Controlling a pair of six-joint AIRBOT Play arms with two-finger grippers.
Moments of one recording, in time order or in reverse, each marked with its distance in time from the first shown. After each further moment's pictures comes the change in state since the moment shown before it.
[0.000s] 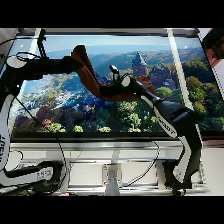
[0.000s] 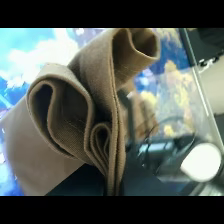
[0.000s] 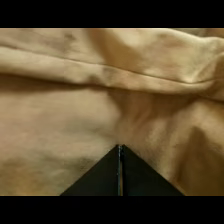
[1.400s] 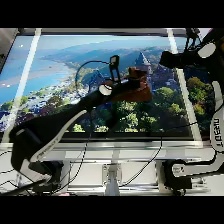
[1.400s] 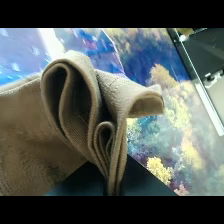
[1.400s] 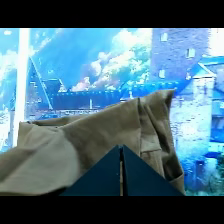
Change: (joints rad) left arm -0.753 -0.365 0.102 -0.226 0.873 0.120; right arm -0.620 0.442 0.007 -0.272 0.346 0.040
